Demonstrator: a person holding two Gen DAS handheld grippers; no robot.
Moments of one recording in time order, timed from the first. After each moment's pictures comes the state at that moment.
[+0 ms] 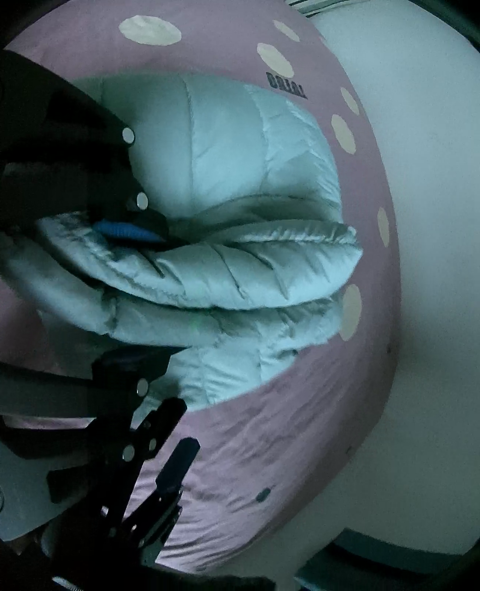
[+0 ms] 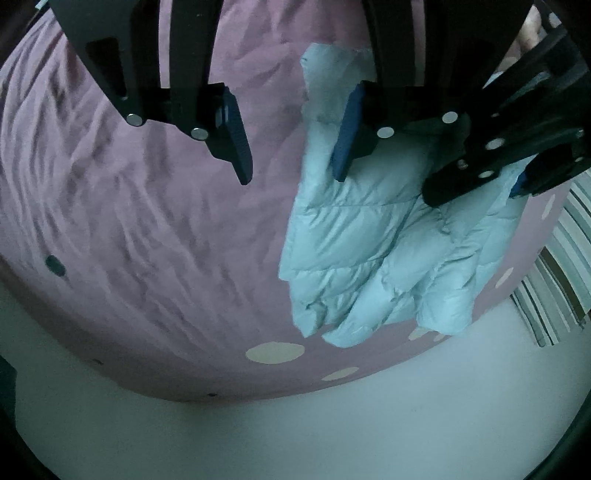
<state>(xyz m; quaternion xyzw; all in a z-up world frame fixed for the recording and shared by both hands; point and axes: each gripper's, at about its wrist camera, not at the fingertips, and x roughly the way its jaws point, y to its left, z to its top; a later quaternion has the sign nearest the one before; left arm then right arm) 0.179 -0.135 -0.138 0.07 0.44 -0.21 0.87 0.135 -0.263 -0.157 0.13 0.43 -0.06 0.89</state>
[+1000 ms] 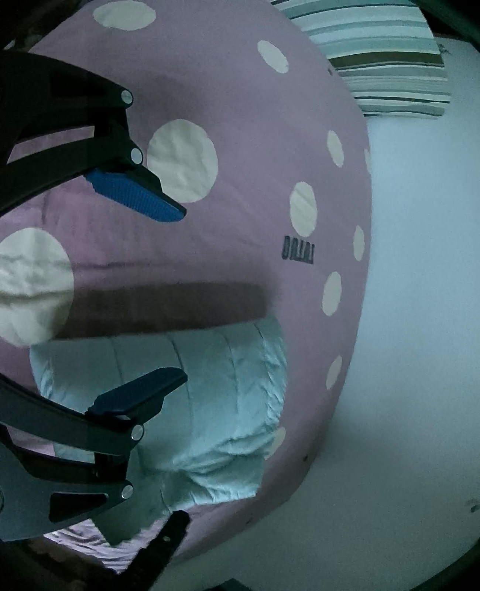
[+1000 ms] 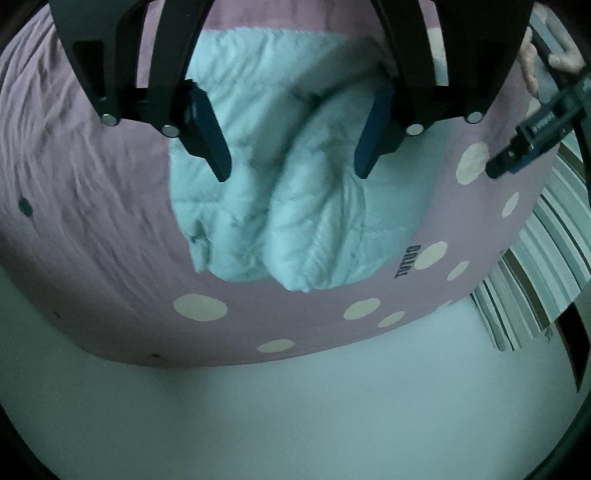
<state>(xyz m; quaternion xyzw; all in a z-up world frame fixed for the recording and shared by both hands) 0.187 0.080 -0.108 -0.05 0.40 -0.06 0.91 0.172 -0.180 -0.097 0.11 0.40 0.01 0.91</state>
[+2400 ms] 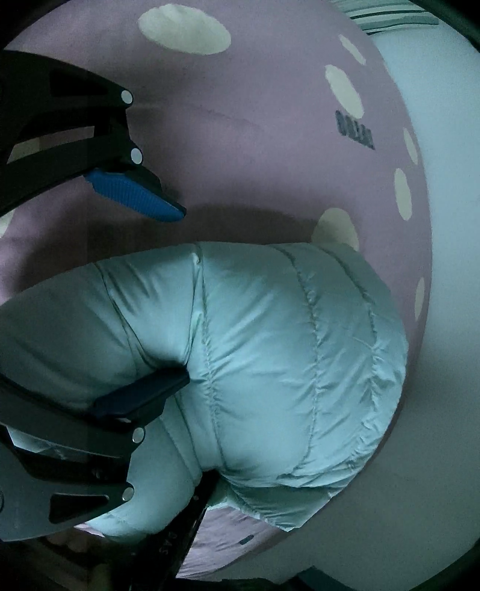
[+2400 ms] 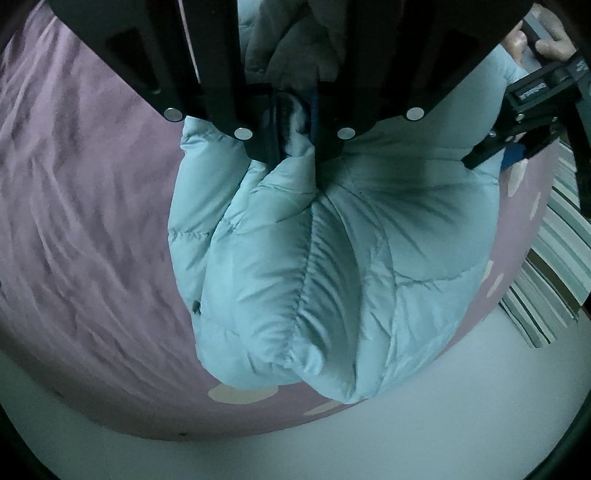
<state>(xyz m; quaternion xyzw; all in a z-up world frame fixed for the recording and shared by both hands) 0.231 -0.026 -0.196 0.01 0.49 -0.16 0.86 0.197 -0.244 -0.197 0.18 0.48 0.00 0.86</state>
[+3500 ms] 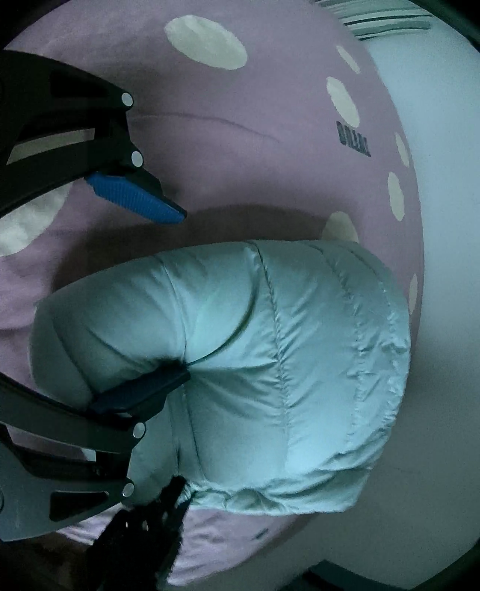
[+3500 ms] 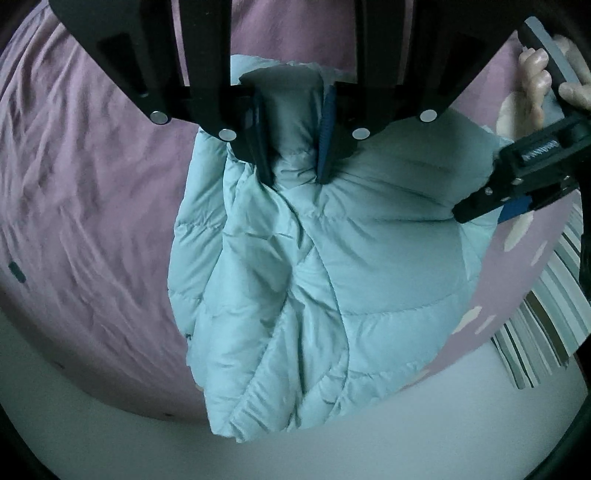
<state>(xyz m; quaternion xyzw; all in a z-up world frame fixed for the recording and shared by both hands) 0.197 -0.031 -0.194 0.03 0.47 -0.16 0.87 0.144 -0.217 -0.191 0.10 0.48 0.00 0.87</state>
